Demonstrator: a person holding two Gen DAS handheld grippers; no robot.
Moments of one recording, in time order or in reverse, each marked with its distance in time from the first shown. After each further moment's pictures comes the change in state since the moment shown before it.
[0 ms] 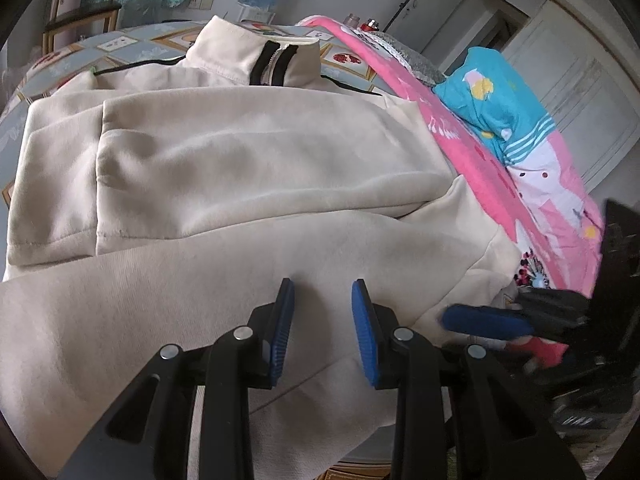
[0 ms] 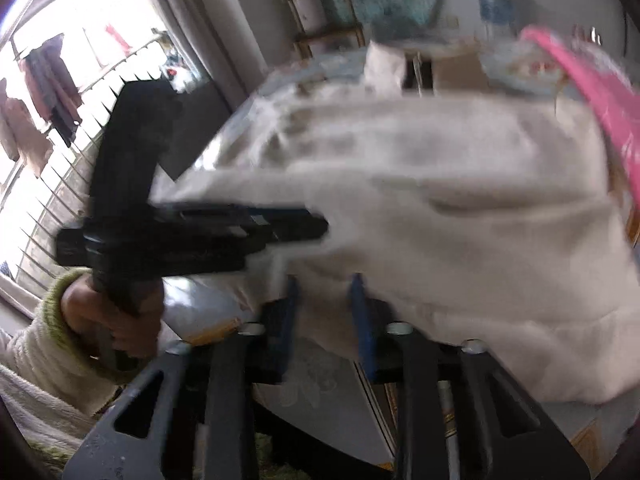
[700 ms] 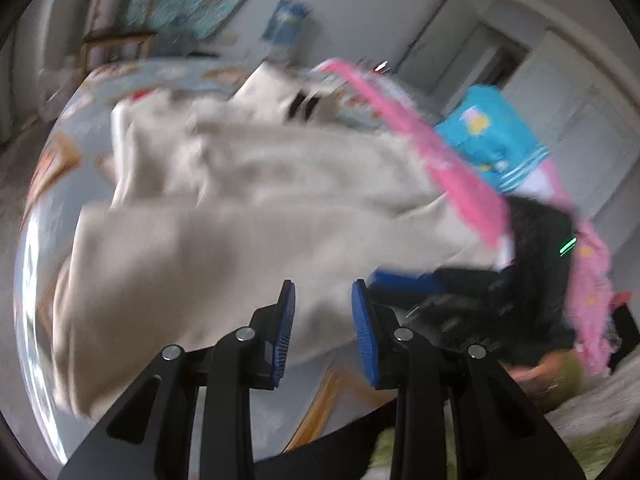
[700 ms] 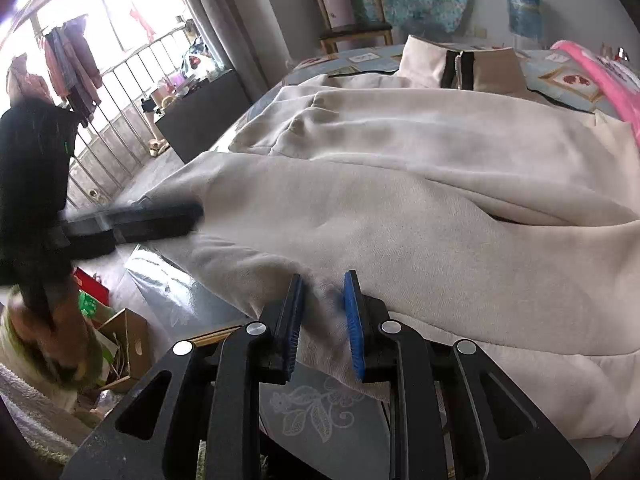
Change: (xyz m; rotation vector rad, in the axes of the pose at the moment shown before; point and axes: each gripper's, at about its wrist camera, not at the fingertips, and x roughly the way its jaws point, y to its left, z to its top) left arm -0.076 0.006 -0.063 -0.054 -0.126 0.091; right arm 0.044 0.004 -0.007 -0.058 0.020 0.045
